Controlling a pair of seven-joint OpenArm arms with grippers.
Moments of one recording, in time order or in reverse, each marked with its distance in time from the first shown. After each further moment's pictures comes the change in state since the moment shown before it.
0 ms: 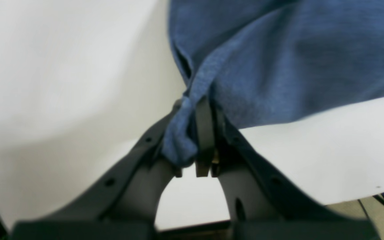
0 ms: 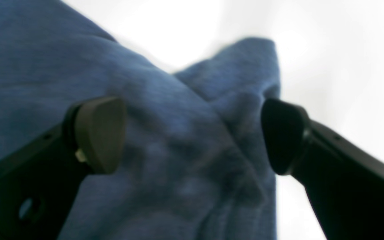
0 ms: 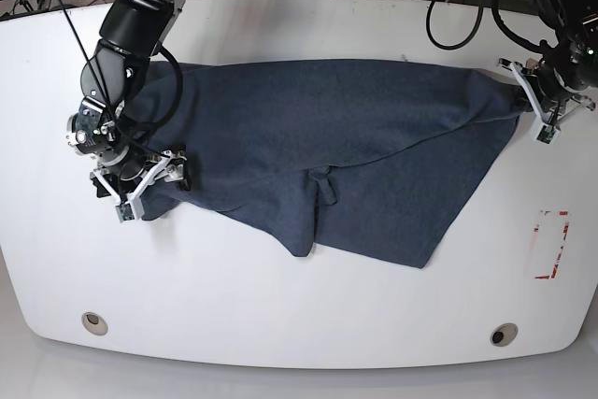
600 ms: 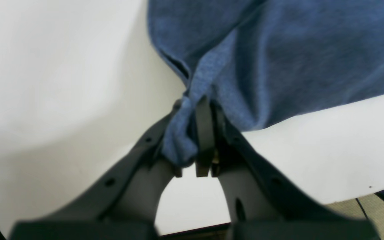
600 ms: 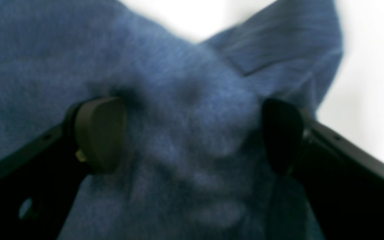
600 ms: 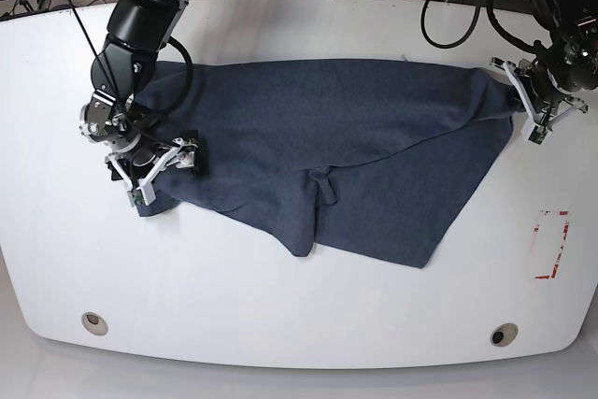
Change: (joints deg) left arm 0.0 0.1 2.0 0.0 -0.2 0.0 0.0; right arm -1.1 -1.1 0.1 -6.1 0.0 0.0 3.1
